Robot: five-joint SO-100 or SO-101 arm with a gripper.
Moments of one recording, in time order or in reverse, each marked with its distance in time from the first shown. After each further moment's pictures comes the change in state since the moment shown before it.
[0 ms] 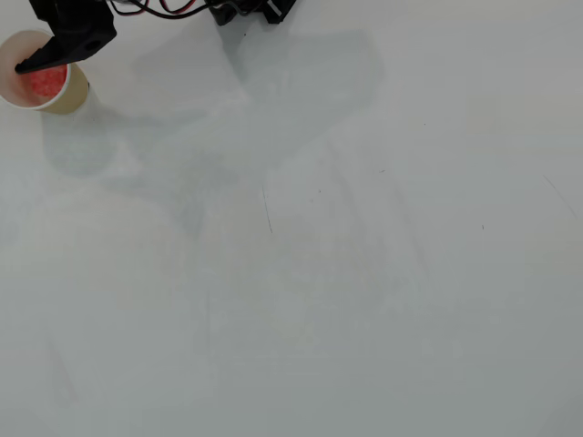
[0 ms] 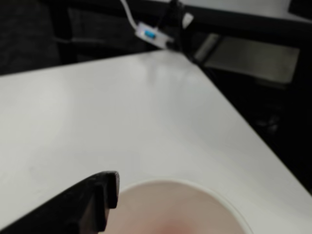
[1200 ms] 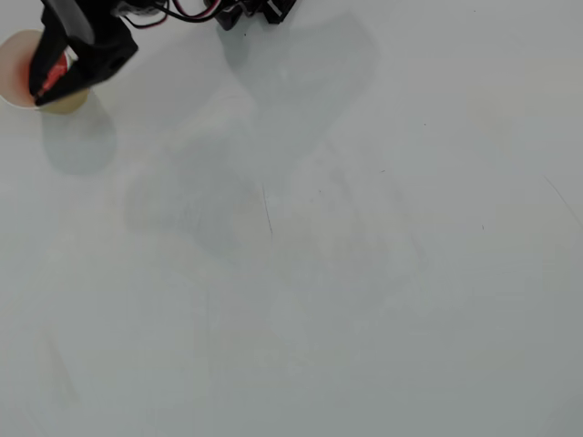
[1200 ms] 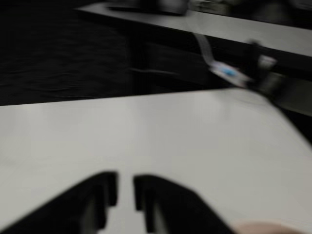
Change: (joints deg) arm -14.9 5.2 0.0 -0.4 0.0
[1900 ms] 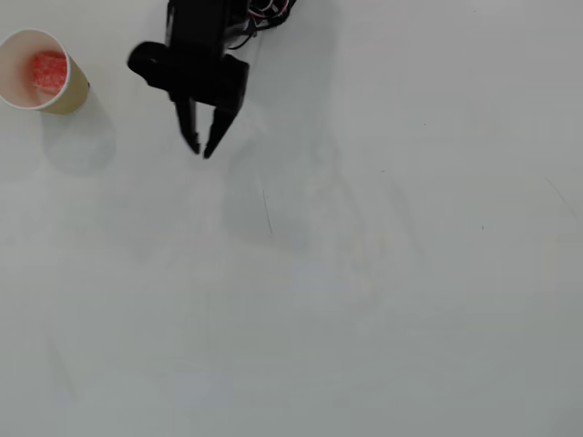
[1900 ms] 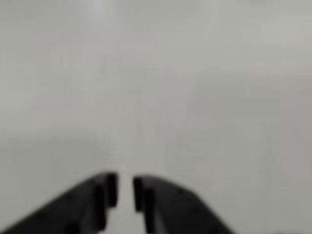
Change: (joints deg) arm -32.7 19.1 16.8 25.7 0.0
